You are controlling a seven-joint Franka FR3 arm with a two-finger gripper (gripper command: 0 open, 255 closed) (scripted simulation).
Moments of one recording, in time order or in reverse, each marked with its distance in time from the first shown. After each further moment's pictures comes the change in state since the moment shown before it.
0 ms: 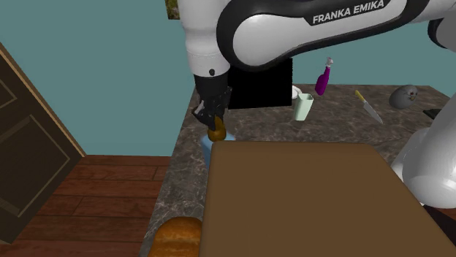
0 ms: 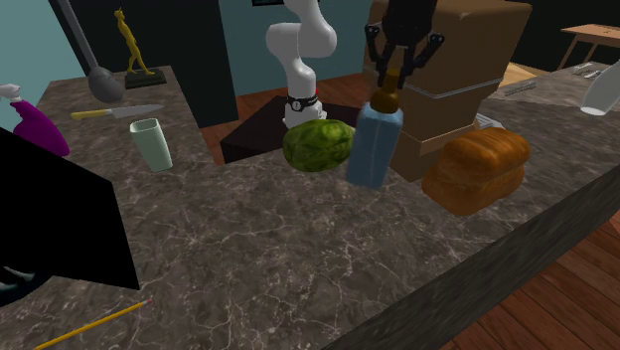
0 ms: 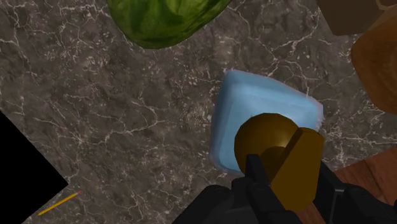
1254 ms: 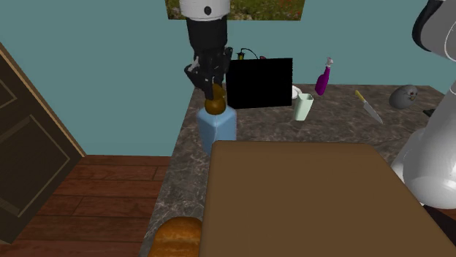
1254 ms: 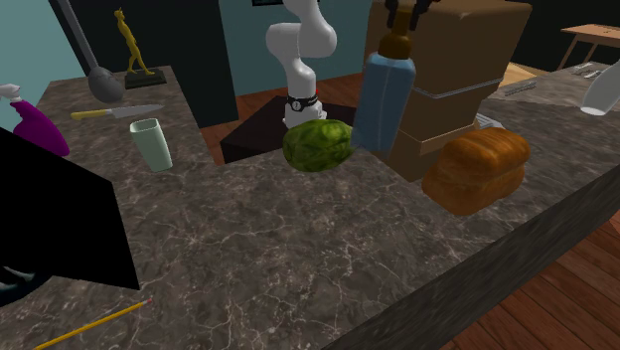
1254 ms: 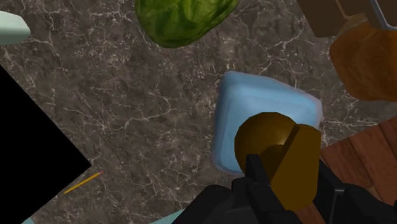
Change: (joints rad) arm 0.027 0.065 0.013 0.332 -0.035 -0.279 -0.002
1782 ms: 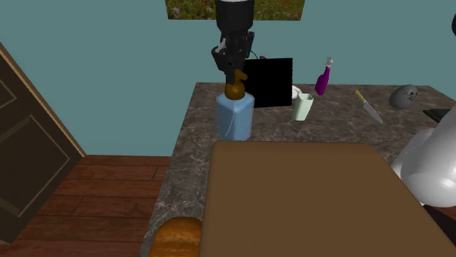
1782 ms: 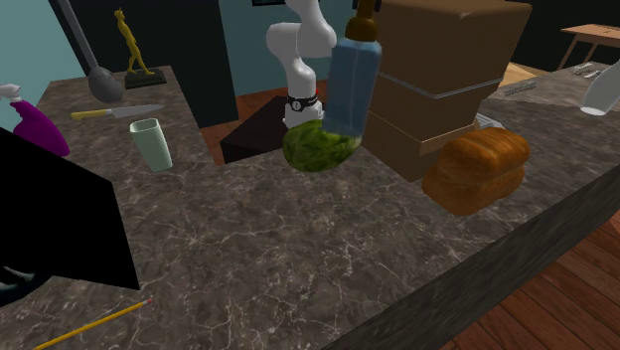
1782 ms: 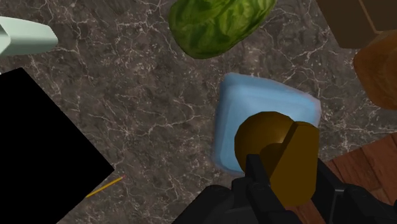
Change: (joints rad) arm -0.088 -0.159 -0.063 -0.108 0.084 -0.011 -0.141
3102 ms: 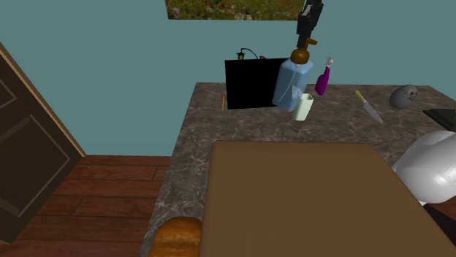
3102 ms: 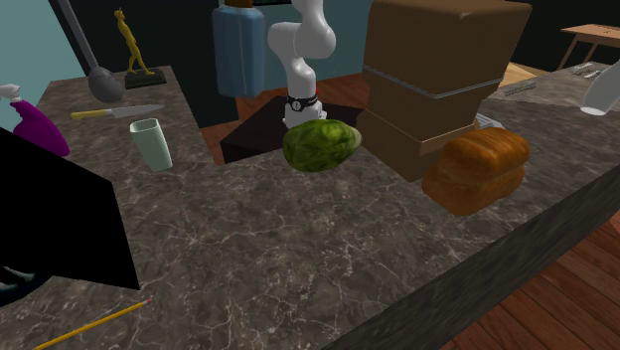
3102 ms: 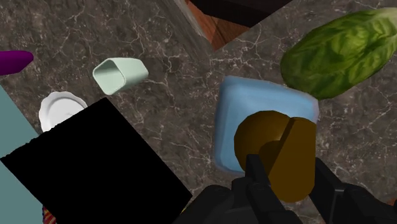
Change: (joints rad) arm -0.171 -0.350 -0.372 -0.266 0.055 -0.031 -0.549
